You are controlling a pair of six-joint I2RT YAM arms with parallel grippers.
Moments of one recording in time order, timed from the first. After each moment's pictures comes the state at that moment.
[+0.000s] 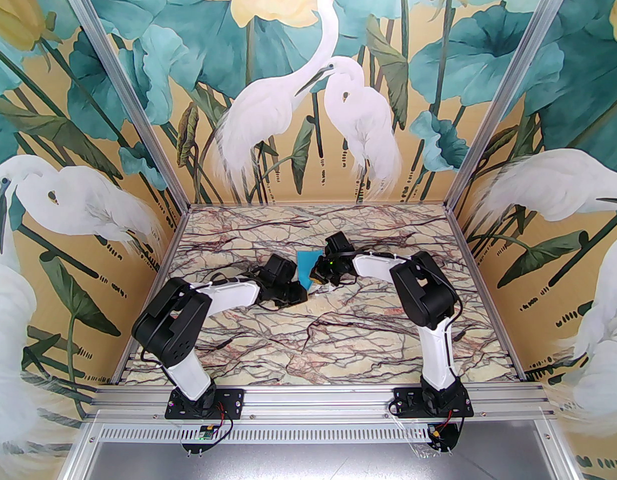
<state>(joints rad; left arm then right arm) -0.52 1.72 0.91 -0.18 0.39 -0.73 0.54 2.09 1.33 -0.25 -0.50 0.94</state>
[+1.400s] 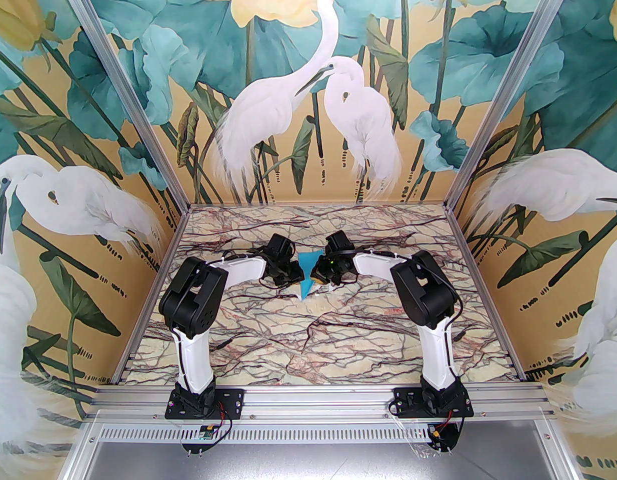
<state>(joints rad) -0.46 1.97 1.21 -0.34 0.32 -0.71 0.54 2.09 1.34 -0.27 -0.50 0.91</state>
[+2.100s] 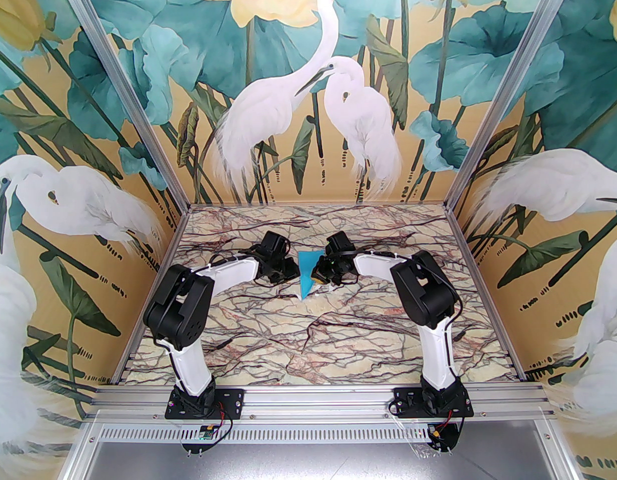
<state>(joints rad) -0.45 1.84 1.14 -0.27 0.32 -0.73 0.53 2.09 1.33 -0.25 -0.50 0.90</state>
